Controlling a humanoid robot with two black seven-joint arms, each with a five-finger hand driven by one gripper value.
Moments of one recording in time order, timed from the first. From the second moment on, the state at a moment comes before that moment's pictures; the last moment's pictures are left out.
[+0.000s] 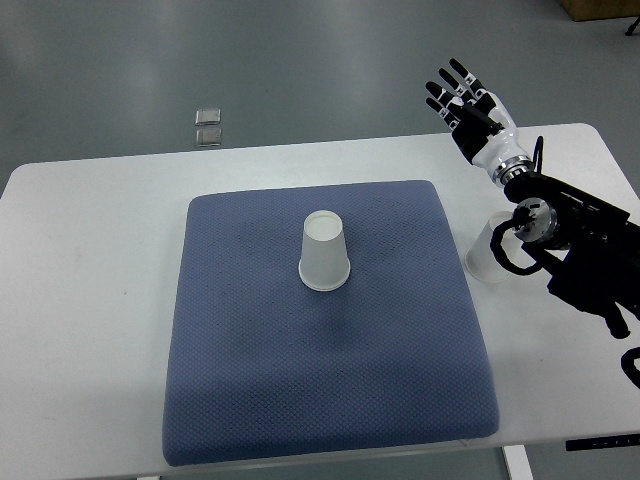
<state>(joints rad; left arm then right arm) -0.02 0.00 -0.16 -0.15 0.08 0.05 0.04 0.92 -0.15 0.42 0.45 0.23 0.27 0.46</state>
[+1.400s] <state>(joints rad) -0.01 0.00 -0.15 -0.15 0.08 0.05 0.03 0.94 -0.16 0.42 0.45 0.23 0.26 0.45</state>
